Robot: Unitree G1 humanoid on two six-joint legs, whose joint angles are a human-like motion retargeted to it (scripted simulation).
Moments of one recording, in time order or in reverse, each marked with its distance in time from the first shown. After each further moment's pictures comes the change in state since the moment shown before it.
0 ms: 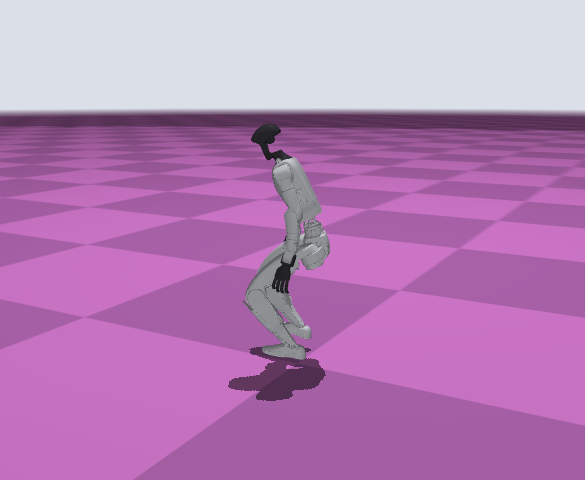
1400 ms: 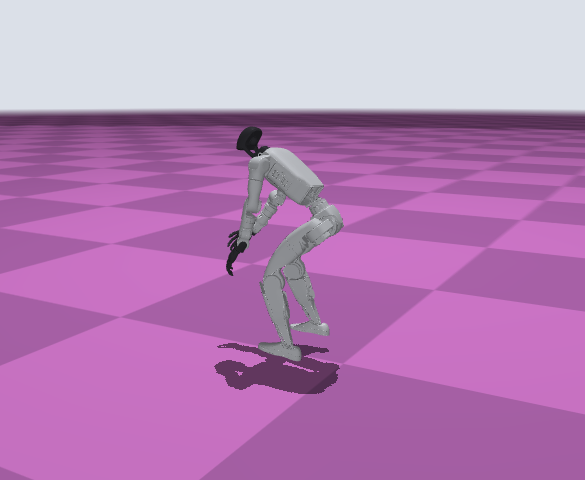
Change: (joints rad) left arm -0.824 0.137 -0.297 0.098 0.078 0.073 0.137; right arm -1.055 -0.015 0.284 0.077 0.125 0.002 -0.138; waist -0.075 0.121 0.099; left_leg -0.092 -0.007 -0.023 -0.624 0.322 0.019; right_leg -0.123 0.223 0.139 -0.538 0.416 0.148
